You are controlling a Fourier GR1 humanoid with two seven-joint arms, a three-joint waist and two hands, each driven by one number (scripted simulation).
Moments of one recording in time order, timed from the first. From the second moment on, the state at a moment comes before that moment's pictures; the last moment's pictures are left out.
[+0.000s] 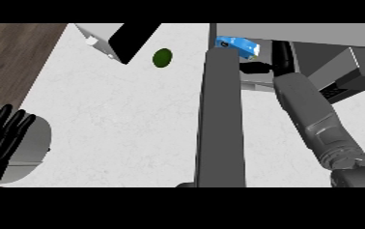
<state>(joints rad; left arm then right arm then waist) 0.17 0.07 0.42 -2.00 0.37 -0.70 0.04 -1.03 -0.23 -0.28 -0.13 0.31 -0.46 -0.77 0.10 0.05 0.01</state>
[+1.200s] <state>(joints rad) 0.19 0.00 0.05 -2.03 0.24 -0.58 0.10 -0.66 -0.14 -0.35 -0.25 0.15 0.04 -0.97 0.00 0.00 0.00</state>
